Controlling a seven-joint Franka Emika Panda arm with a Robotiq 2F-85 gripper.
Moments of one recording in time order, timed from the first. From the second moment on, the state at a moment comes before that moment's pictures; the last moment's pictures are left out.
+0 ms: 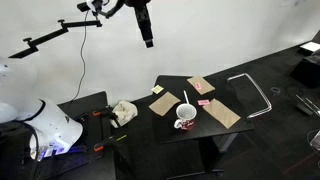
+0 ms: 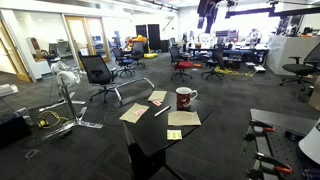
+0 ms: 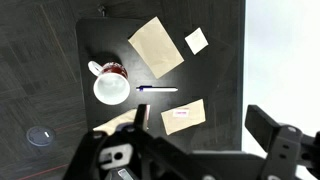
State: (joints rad) arm -0.03 -0.39 -0.19 -2.14 0.16 1.89 -0.05
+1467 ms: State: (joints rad) arm -0.03 -0.02 -0.06 -2.02 0.16 2.10 0.53
